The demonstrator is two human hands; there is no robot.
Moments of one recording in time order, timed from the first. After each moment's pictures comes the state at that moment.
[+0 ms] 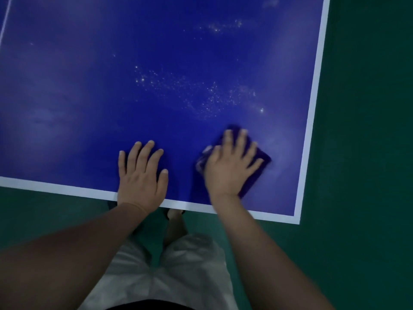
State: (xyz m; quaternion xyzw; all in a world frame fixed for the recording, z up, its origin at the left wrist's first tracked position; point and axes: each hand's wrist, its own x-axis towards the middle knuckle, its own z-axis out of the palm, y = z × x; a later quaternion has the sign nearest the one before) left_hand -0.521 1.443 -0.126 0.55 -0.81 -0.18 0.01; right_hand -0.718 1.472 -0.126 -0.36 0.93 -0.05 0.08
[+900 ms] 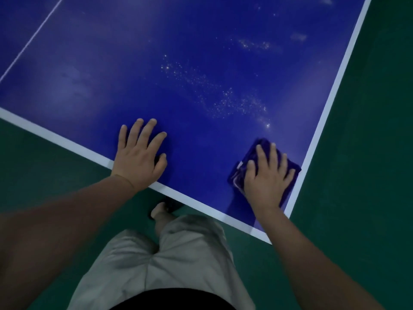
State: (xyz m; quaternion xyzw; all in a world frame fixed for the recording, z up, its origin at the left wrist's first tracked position) left_hand -0.535 1.456 -0.125 0.60 -0.80 -0.11 0.00; right_hand -0.845 1.517 -0.119 -0.53 0.84 -0.01 0.10
